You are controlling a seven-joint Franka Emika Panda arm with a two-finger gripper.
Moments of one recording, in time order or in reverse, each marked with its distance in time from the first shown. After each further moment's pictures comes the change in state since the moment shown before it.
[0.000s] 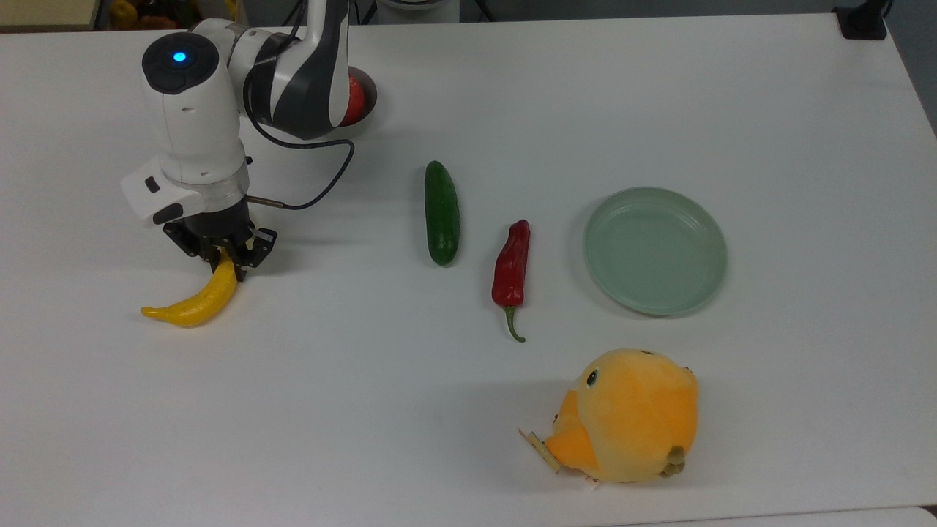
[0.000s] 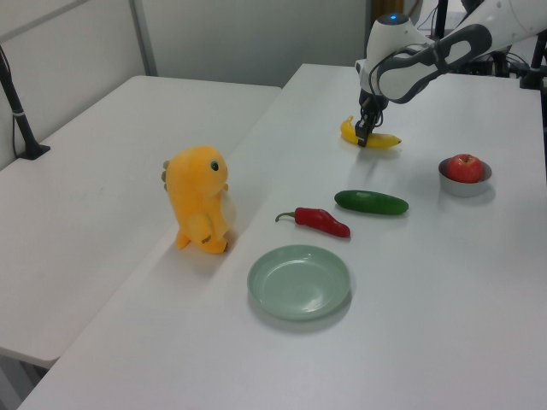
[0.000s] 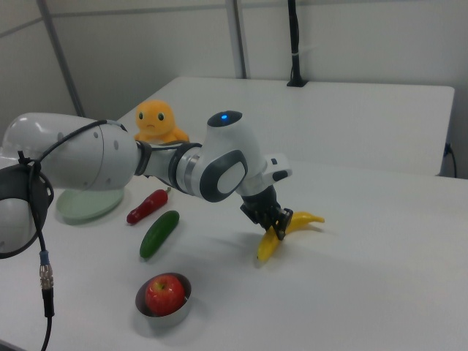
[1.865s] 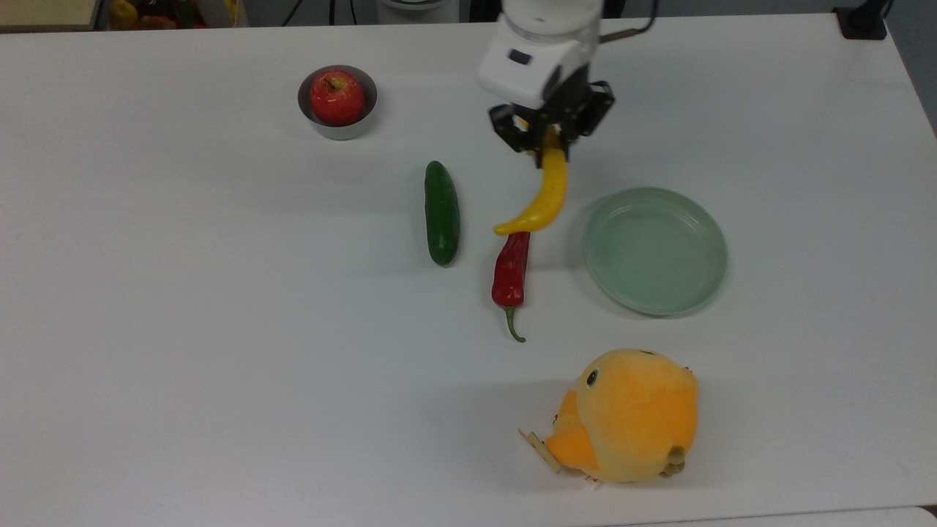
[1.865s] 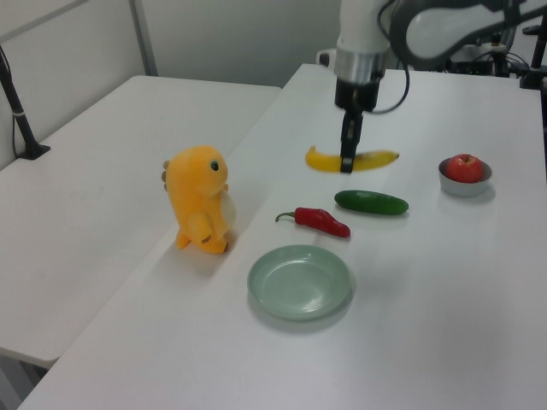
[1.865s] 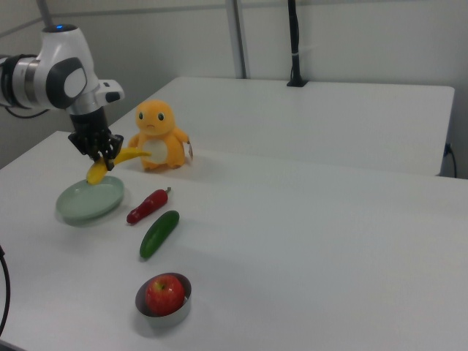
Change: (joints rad) arm 0.347 -0.311 0.247 0.006 0.064 -0.436 0.185
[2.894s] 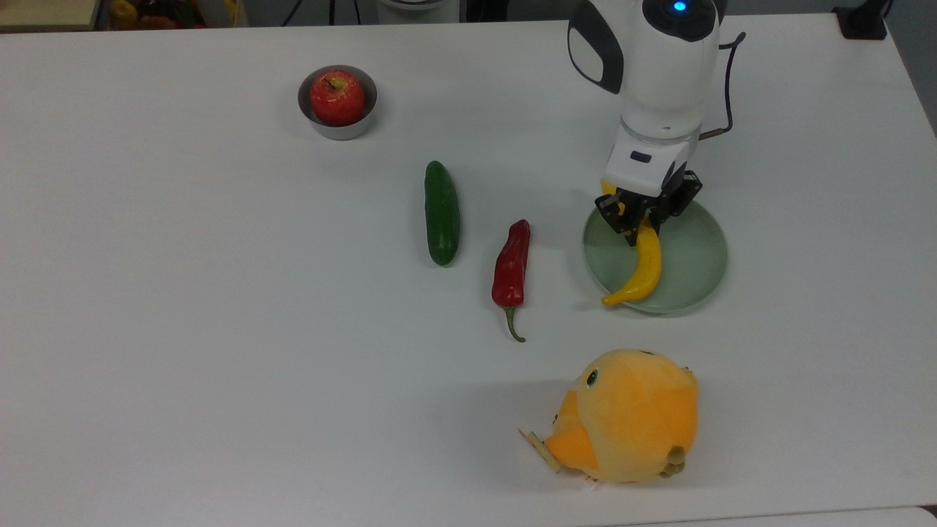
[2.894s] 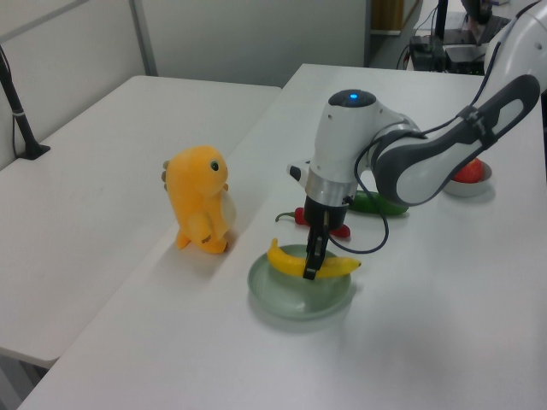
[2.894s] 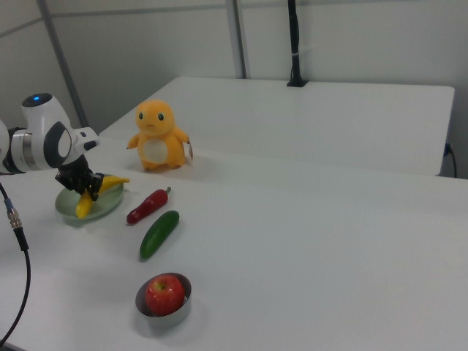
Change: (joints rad) arm 0.158 0.284 0.042 -0.005 -0.121 0.423 0.168
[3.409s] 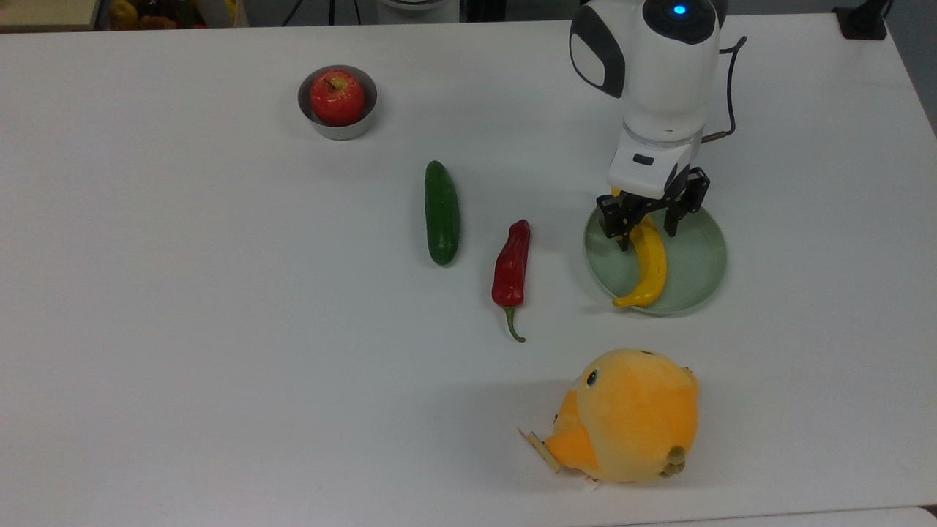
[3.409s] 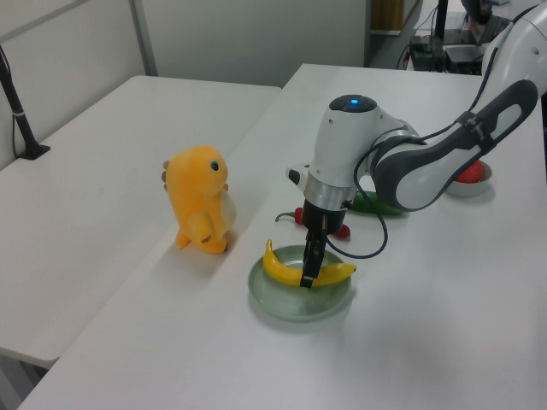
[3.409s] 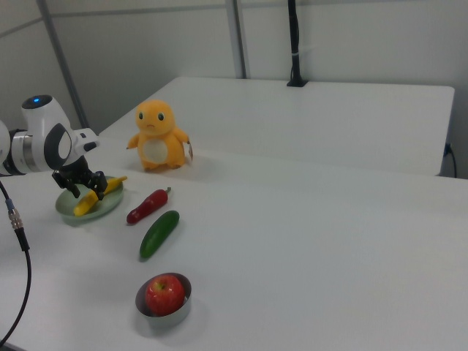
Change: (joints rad) arm 0.000 0.010 0.005 0.002 -0.001 0.022 0.004
